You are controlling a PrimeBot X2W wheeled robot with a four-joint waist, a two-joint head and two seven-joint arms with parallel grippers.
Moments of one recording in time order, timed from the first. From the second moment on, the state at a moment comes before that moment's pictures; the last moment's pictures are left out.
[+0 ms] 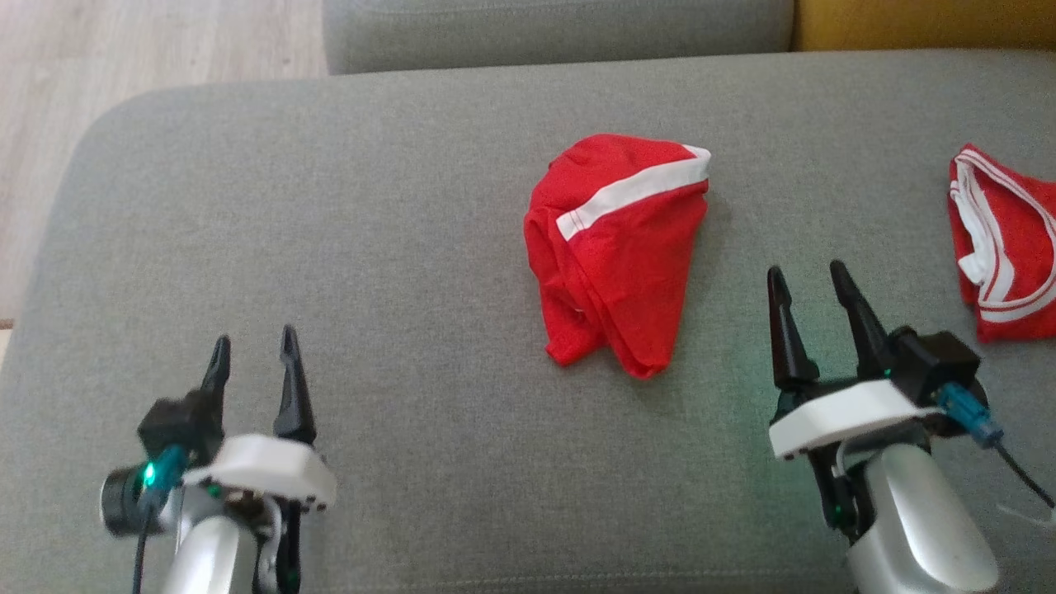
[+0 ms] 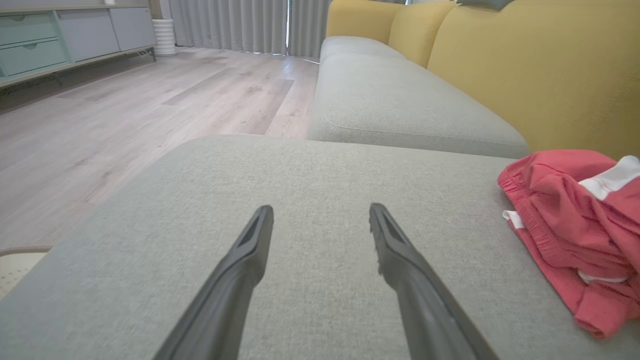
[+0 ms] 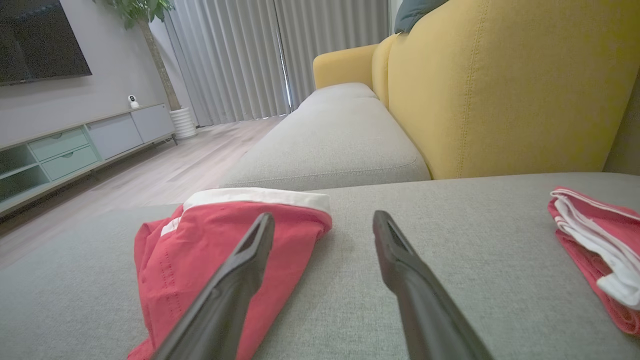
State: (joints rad) left arm -0.12 0.08 -0.14 0.32 -0.22 0.12 -0.25; right arm -0.25 -0.05 0.09 0.43 0.18 0.12 -0.25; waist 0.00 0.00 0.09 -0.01
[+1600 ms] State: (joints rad) left arm -0.05 0.05 -0.27 0.28 -0.27 0.08 -0.25; right arm -0.53 -0.06 0.19 0.71 -0.02 0.12 -0.15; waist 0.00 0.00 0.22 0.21
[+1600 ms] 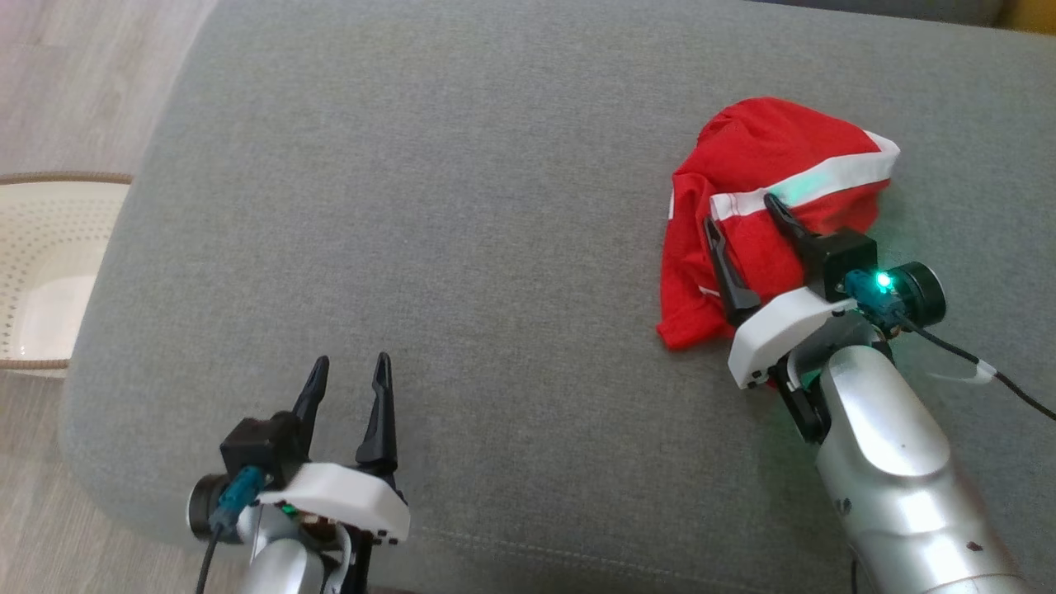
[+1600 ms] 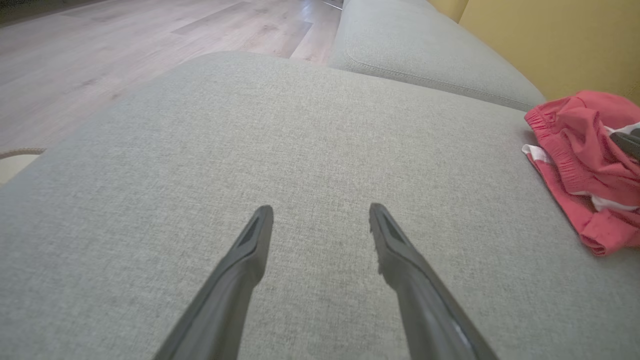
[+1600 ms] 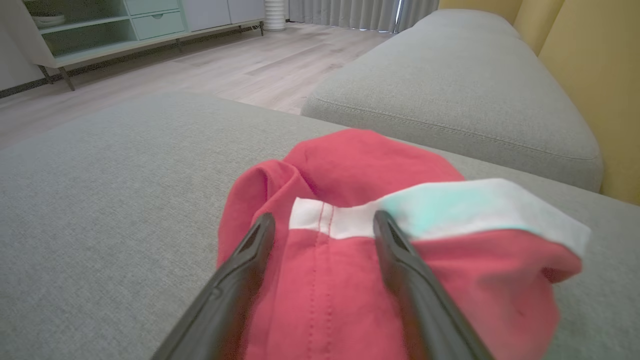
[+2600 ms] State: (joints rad) left arm -0.07 0.05 -0.28 0.29 -0.29 0.08 -0.25; right arm -0.52 -0.06 0.09 0.73 -0.03 0.12 -0.21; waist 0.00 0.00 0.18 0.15
